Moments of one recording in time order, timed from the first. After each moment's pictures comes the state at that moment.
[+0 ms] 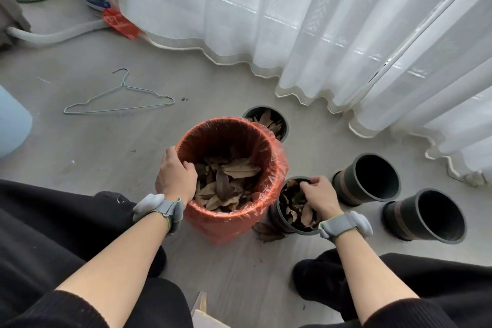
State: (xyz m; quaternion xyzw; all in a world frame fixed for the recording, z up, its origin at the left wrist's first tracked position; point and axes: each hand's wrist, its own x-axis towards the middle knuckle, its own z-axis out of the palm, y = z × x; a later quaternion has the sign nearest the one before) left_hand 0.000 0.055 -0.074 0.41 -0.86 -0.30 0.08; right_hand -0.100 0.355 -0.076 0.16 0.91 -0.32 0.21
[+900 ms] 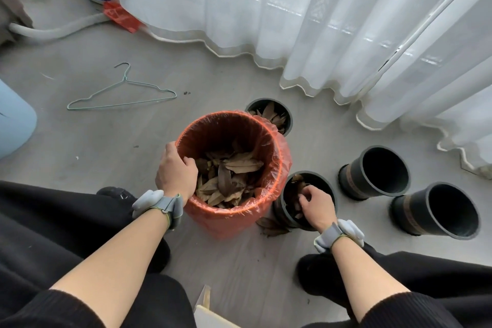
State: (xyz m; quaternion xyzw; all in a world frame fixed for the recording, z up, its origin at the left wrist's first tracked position) left_hand 0.000 0.052 -0.075 0.41 -0.86 -0.29 0.08; right_hand -0.073 0.365 -0.131 0.02 0.96 -0.22 0.18
